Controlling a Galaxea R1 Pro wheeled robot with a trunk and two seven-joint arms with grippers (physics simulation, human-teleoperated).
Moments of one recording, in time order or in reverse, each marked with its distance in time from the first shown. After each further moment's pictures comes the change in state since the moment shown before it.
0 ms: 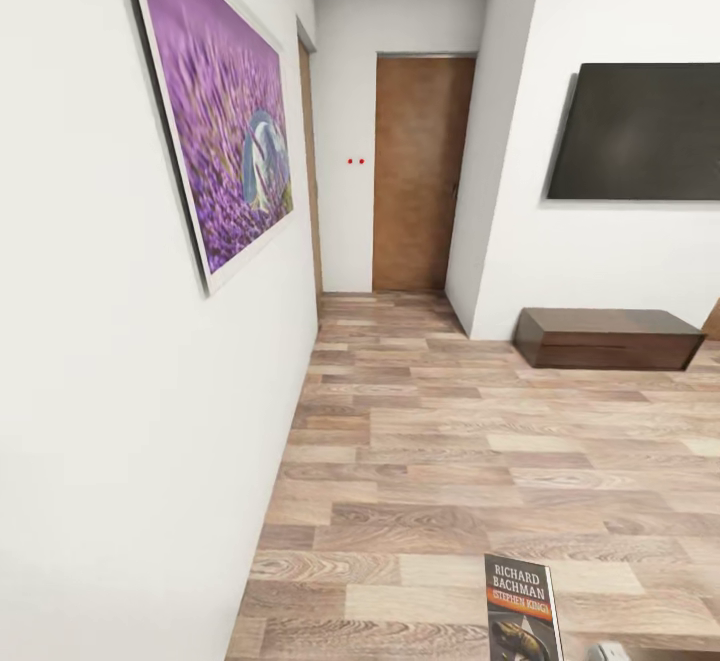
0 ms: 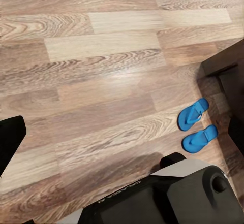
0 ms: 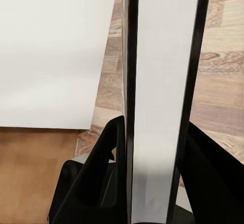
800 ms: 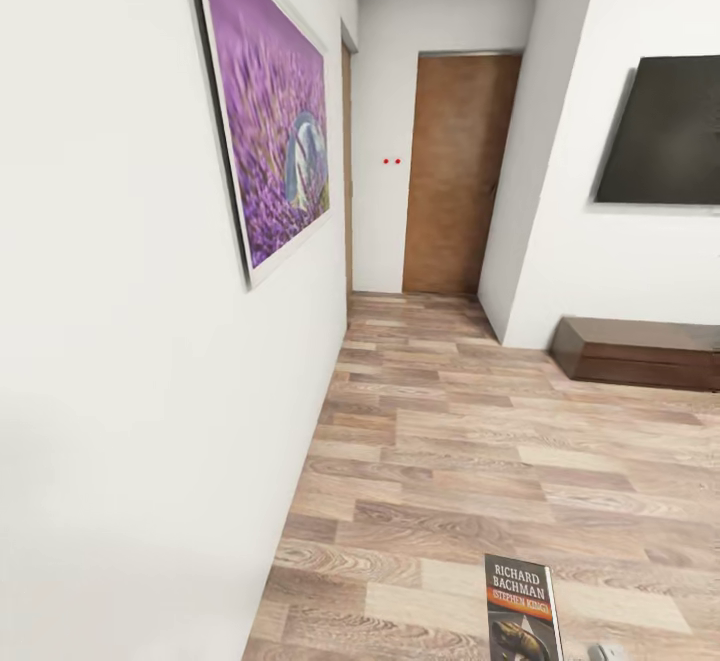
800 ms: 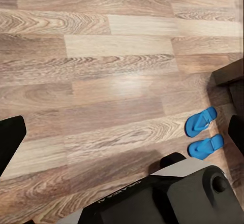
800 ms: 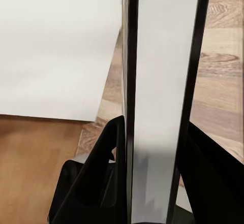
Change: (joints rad) left arm 0.000 0.000 0.000 0.000 0.000 0.000 0.000; right arm 0.000 0.000 0.000 0.000 0.000 0.000 0.000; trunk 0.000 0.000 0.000
